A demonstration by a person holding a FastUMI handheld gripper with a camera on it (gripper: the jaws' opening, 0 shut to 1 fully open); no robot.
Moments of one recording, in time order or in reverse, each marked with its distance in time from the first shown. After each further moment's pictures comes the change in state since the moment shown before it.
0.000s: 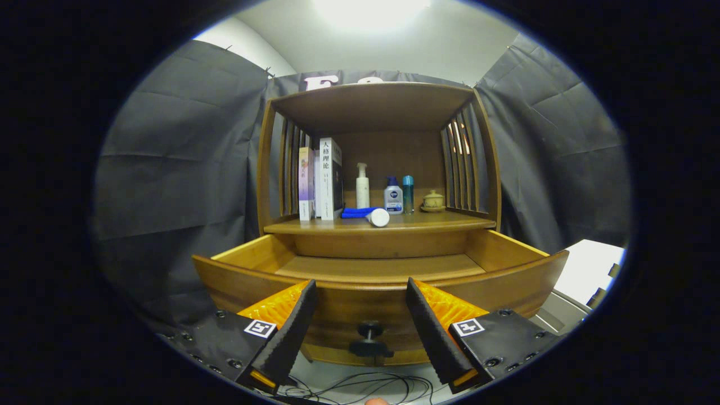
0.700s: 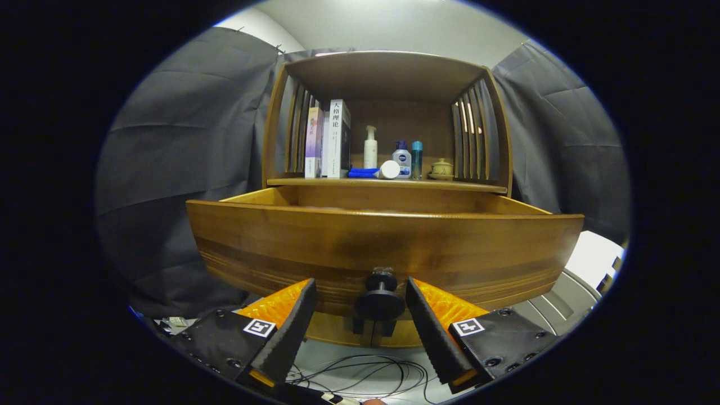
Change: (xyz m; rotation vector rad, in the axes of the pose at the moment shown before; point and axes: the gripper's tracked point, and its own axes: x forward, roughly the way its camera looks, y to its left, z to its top) arm 0.005 0.012 -0.065 -0.038 0.136 0.022
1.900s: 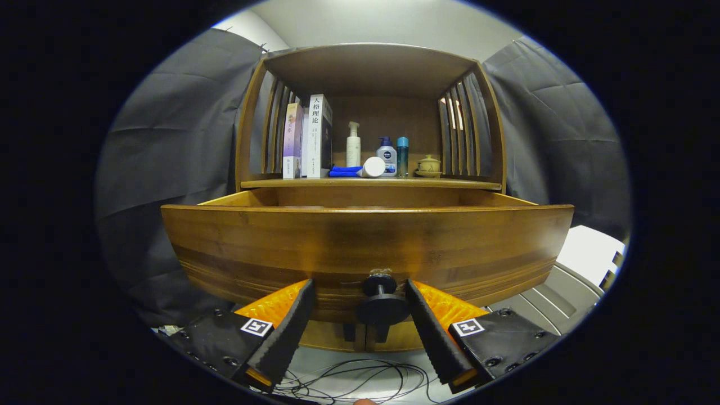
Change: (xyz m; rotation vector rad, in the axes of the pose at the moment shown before) arm 0.040 -0.013 0.010 0.031 -0.006 -0.075
